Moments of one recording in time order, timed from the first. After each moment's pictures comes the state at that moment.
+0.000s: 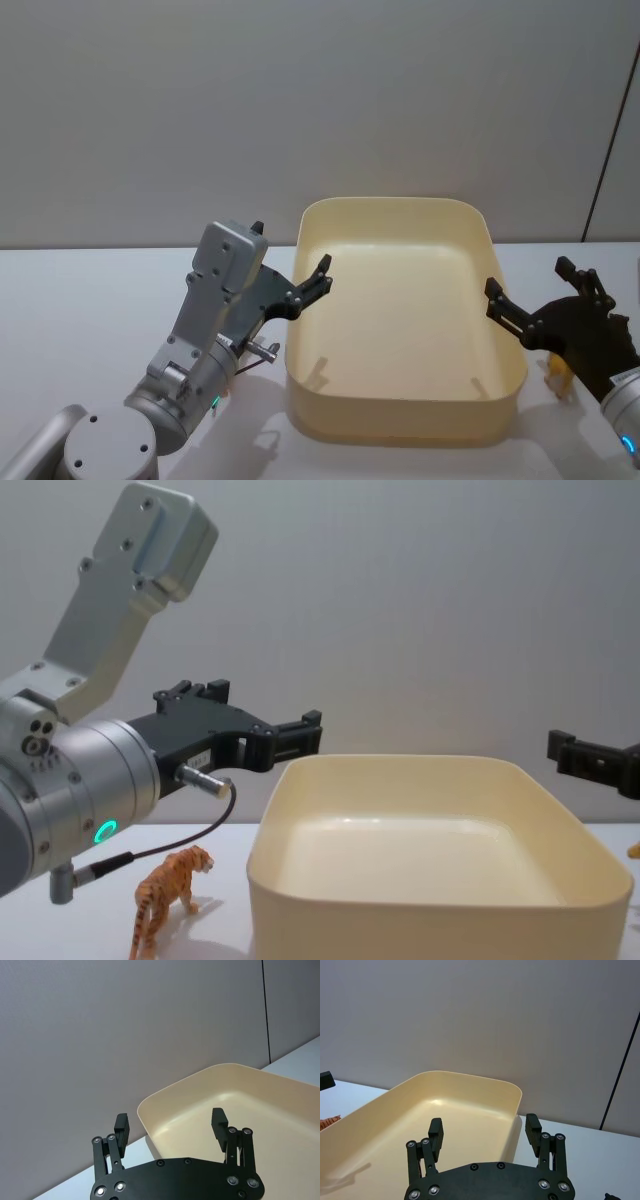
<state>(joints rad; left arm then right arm) -0.24 0.38 0.45 -1.63 -0.20 0.01 -0.01 -0.01 0.34 -0.23 -1.77 0.29 0.03 0.07</state>
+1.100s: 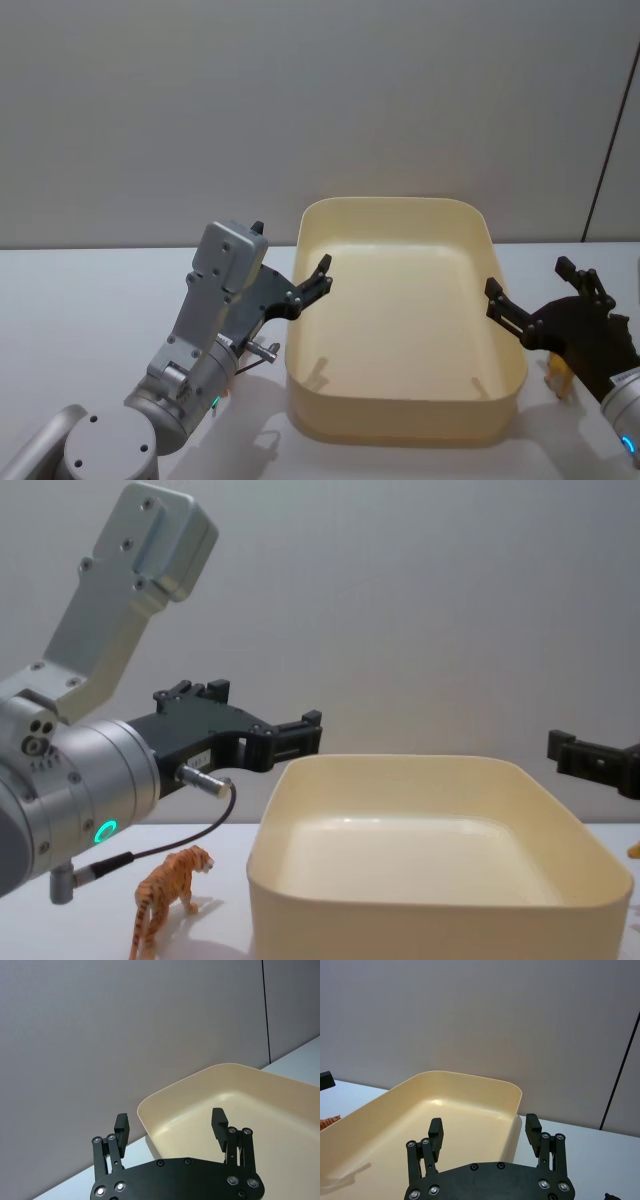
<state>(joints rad) -0.24 0.38 0.45 -1.63 -0.20 0.01 -0.01 -0.01 0.34 -0.23 -1.77 0.29 0.03 0.07</state>
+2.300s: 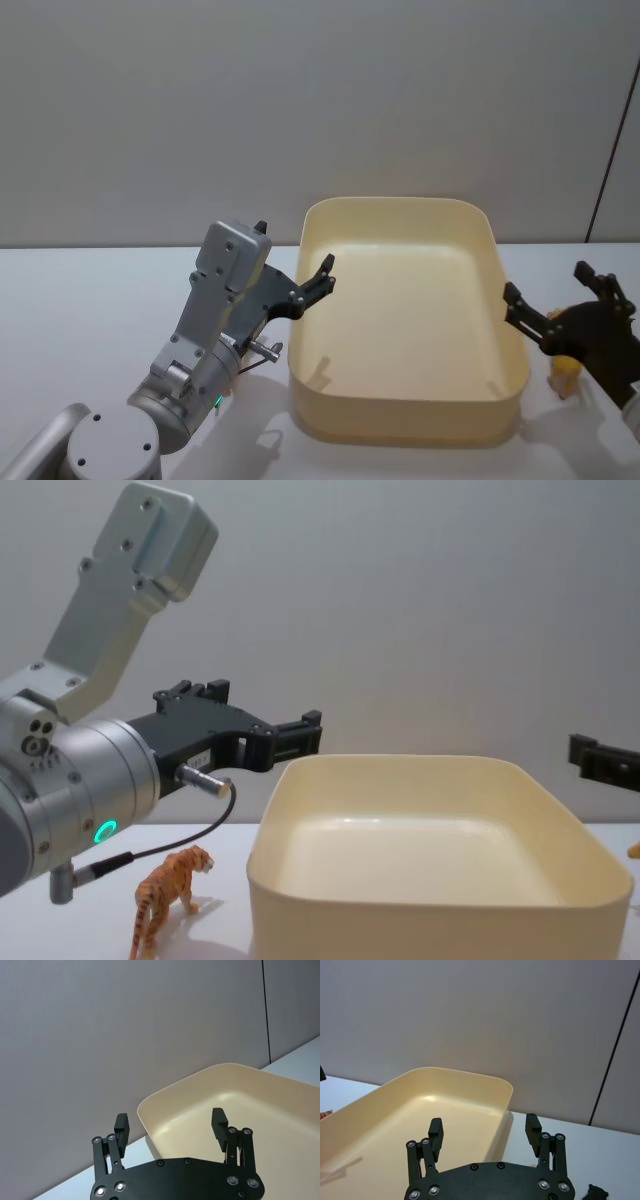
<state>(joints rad) -0.24 0.38 0.45 -1.63 -0.20 0.01 -0.01 -0.04 0.36 -0.21 -1.78 0.30 0.03 0.07</state>
